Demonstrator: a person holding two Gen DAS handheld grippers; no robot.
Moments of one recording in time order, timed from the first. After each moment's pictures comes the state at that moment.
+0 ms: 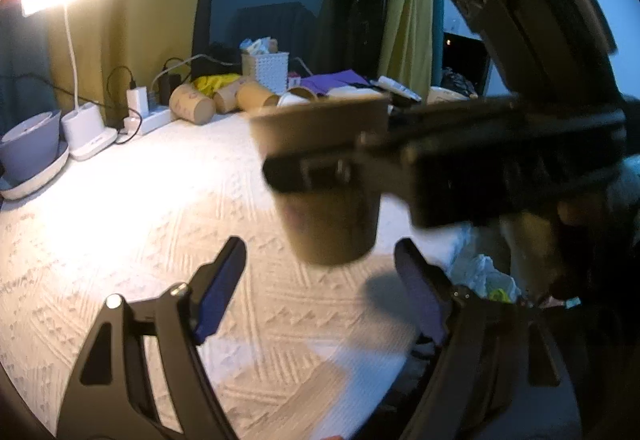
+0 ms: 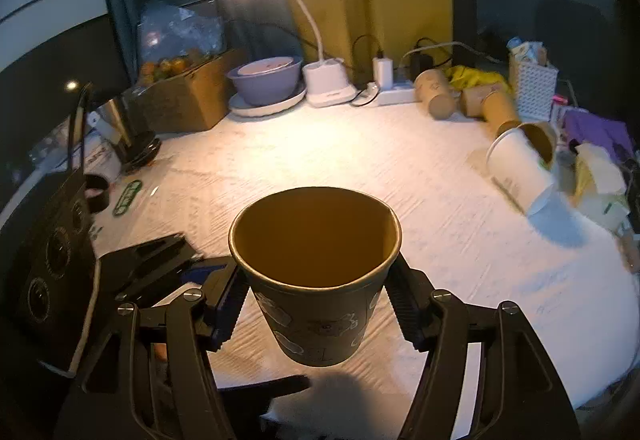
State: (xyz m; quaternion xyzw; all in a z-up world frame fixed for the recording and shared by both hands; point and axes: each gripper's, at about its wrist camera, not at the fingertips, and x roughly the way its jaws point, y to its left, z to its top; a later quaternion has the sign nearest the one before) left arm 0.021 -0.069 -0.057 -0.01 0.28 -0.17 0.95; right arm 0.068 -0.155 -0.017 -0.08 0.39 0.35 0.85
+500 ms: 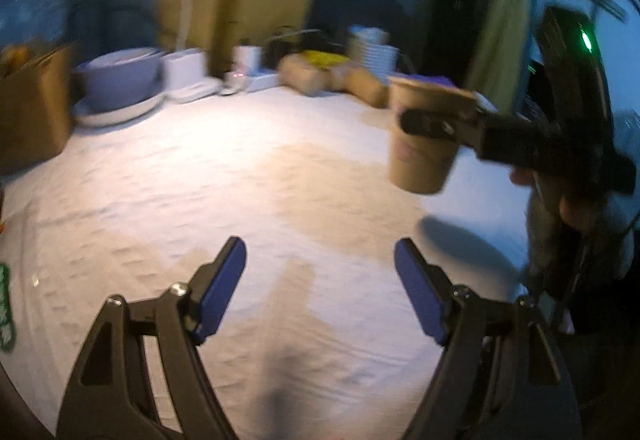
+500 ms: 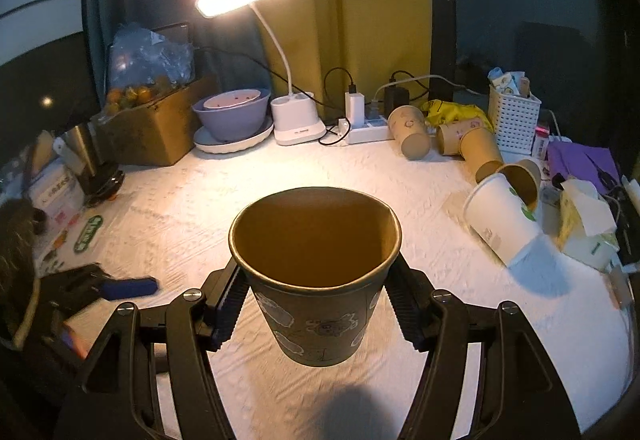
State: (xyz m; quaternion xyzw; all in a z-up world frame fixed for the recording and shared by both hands) left arm 0.011 0.021 -0.060 -0.10 0.32 -0.02 0.94; right arm 0.110 -0.141 -0.024 -0.08 0.34 0.31 0.88
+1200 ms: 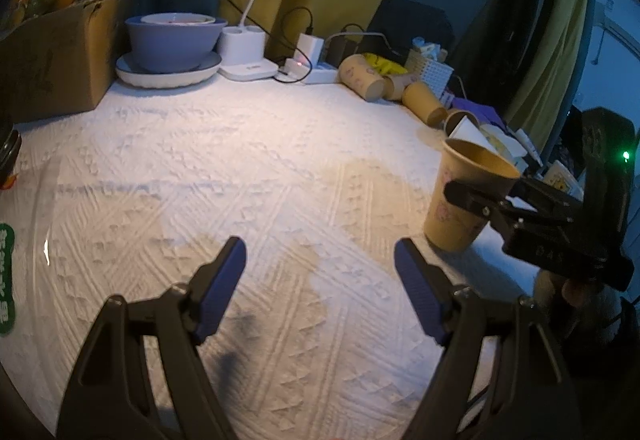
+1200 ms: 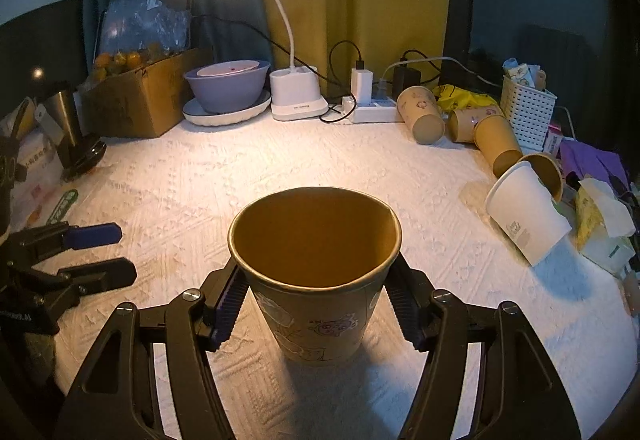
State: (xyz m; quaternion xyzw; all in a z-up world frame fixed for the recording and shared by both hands) left arm 0.031 0.059 -0.070 -0.17 0.33 0.03 0.93; right arm 0.115 -0.117 -0.062 -0.12 0.35 0.30 0.88
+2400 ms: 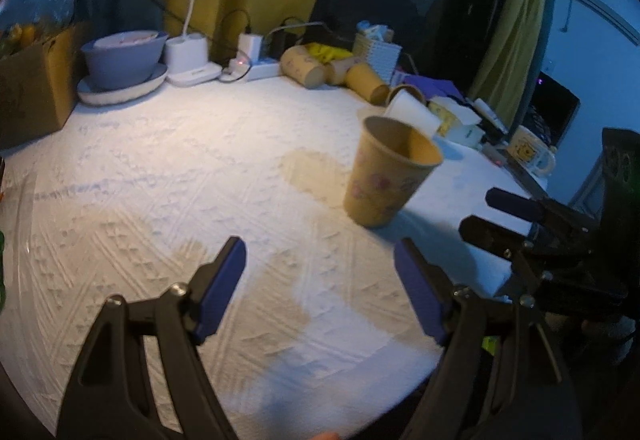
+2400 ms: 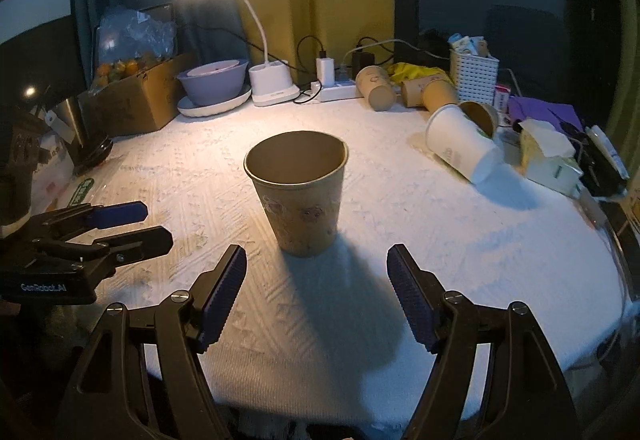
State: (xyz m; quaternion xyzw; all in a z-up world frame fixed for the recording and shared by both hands) left arm 0.013 -0.010 -0.049 -0.12 0.33 -0.03 0.94; right arm 0.041 -0.182 -0.041 -0.08 0.37 0.26 0.89
